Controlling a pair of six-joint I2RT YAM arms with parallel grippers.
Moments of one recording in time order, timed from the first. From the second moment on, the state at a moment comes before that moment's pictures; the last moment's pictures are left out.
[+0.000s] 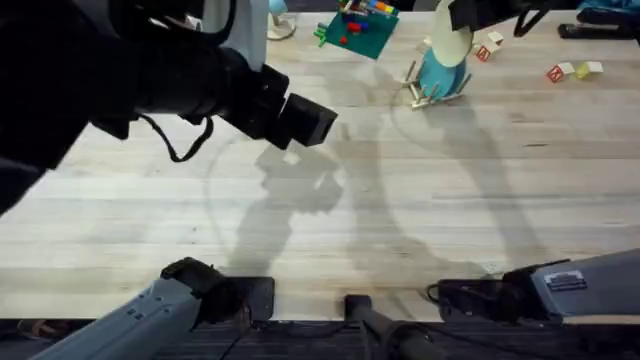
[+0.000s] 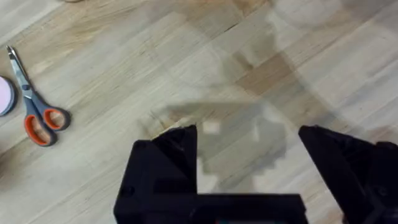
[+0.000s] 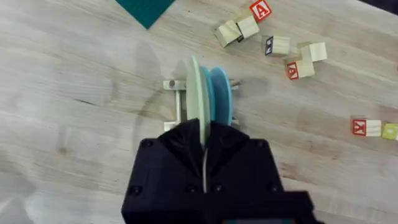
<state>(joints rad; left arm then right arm) -0.43 1.06 1.19 -1.01 0.08 0.13 0.19 1.64 1.59 -0.90 0.11 -0.13</state>
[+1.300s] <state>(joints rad) -0.43 1.06 1.19 -1.01 0.08 0.13 0.19 1.81 1.59 -0.91 0.11 -0.08</state>
